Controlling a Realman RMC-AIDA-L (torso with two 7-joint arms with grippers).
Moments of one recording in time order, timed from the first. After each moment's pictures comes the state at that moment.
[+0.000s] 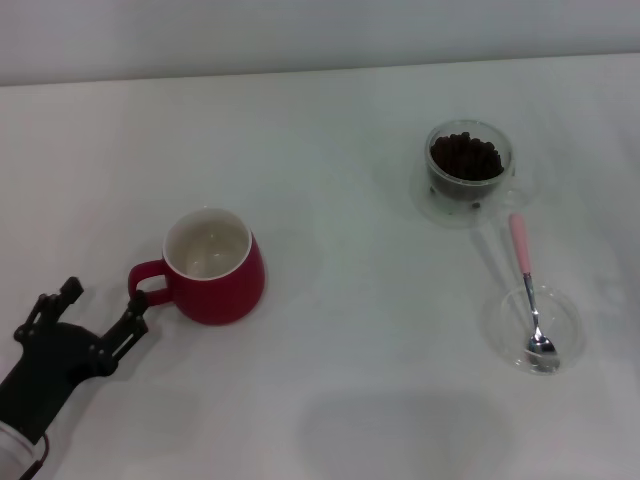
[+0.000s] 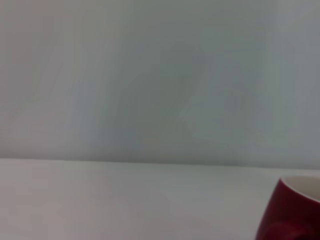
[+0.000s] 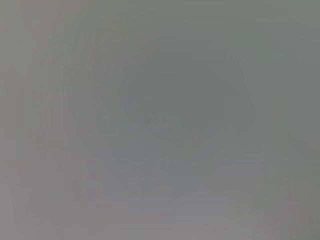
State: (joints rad) left arm -0.28 -2.08 0.07 -0.18 -1.32 -1.24 2.82; right arm 0.28 2.01 -0.01 0.10 1.98 1.33 -2.81
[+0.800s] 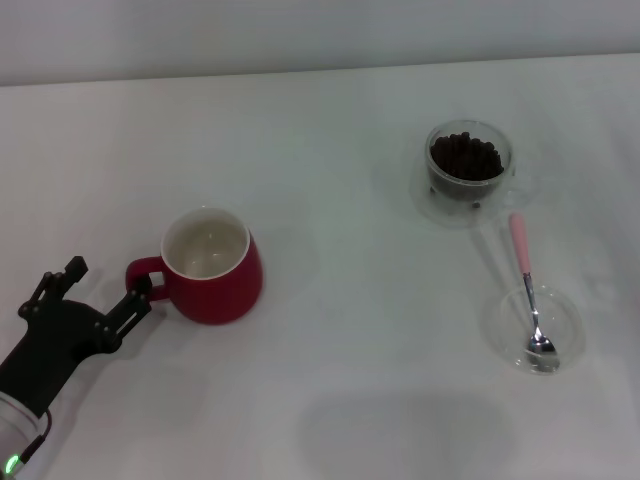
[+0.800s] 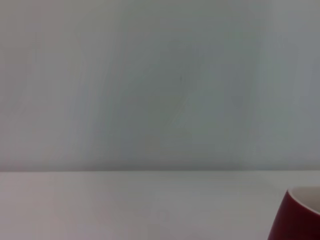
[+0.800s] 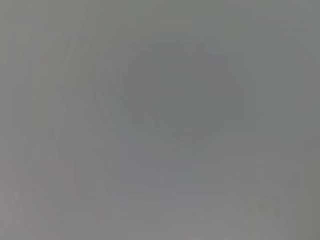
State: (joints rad) left arm -0.33 -2.08 0.05 -0.17 -1.31 -1.21 2.82; right arm 0.29 2.01 -0.01 0.12 1.98 1.33 -2.81
